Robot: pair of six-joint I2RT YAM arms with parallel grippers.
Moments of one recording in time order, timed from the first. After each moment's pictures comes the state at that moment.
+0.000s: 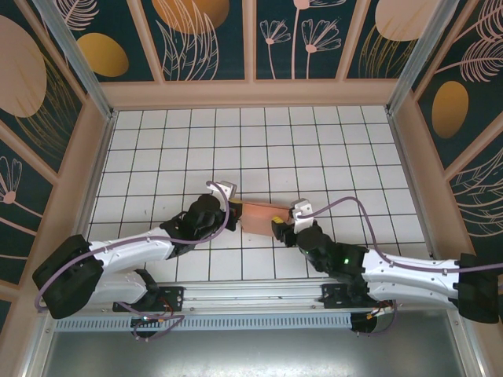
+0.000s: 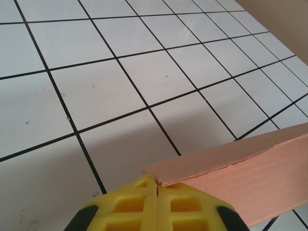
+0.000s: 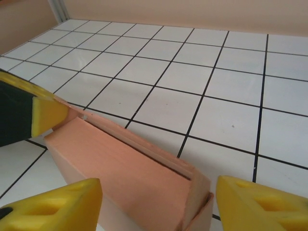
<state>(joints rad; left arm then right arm) -0.88 1.24 0.49 0.28 -0.11 -0.45 1.23 0.80 0.32 0.08 0.68 0.36</state>
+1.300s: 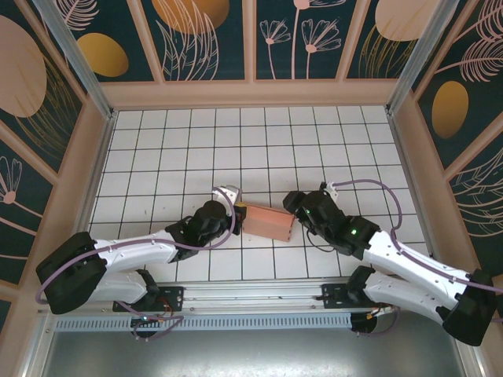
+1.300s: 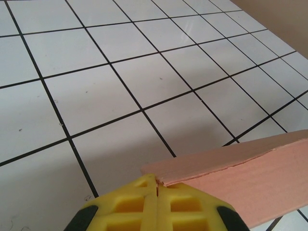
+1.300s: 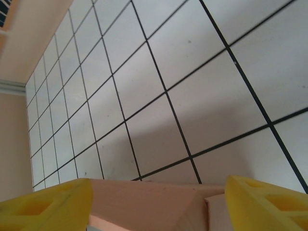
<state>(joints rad) -0.96 1.27 0.48 0.33 -0.20 -0.42 0.87 0.88 0.62 -0.46 0.29 1.29</state>
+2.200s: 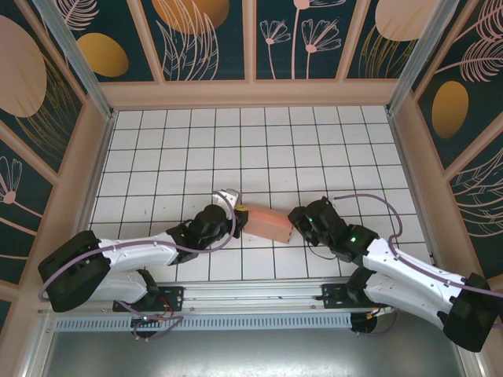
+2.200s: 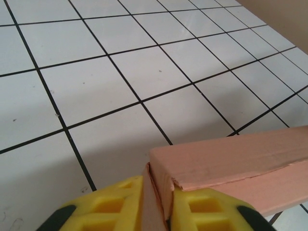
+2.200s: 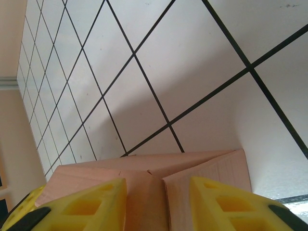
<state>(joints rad) -0.97 1.29 0.44 0.38 -0.21 -0.43 0.85 0.83 0.47 -0.38 0.15 1.44</state>
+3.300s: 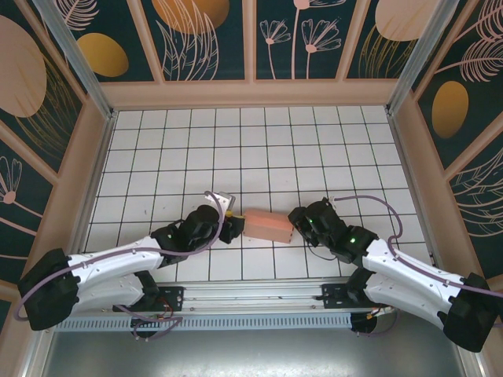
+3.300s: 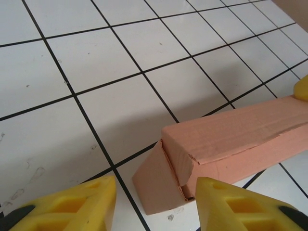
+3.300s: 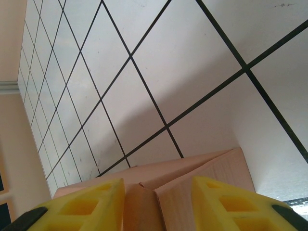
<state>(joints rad) -0.97 1.08 0.47 0.04 -0.16 -0.48 0.85 0.83 0.45 -0.36 0.16 1.46</state>
